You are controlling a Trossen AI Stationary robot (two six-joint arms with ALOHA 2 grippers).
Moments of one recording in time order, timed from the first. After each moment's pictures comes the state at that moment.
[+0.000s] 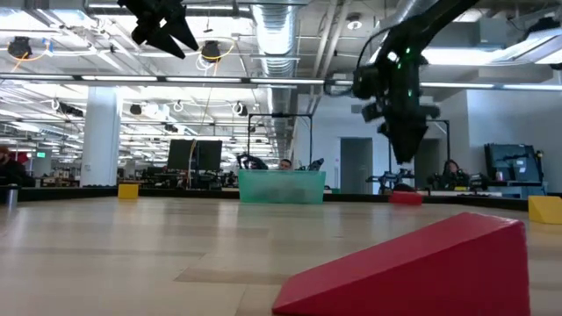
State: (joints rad) left arm 0.64 0.97 1.15 -0.72 -0.12 0.01; right arm -0.73 1.71 1.27 -1.08 0.04 -0.75
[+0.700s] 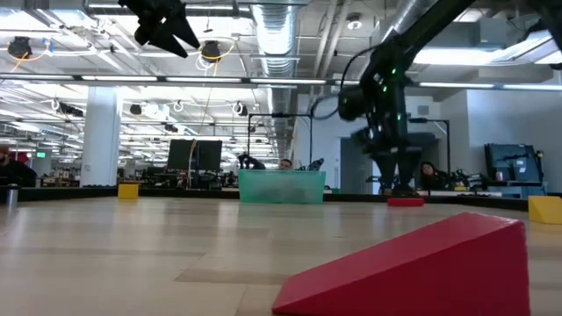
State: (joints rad) left arm 0.64 0.97 1.15 -0.72 -0.06 0.02; right arm -0.65 1.81 1.25 -0.97 0.04 -0.82
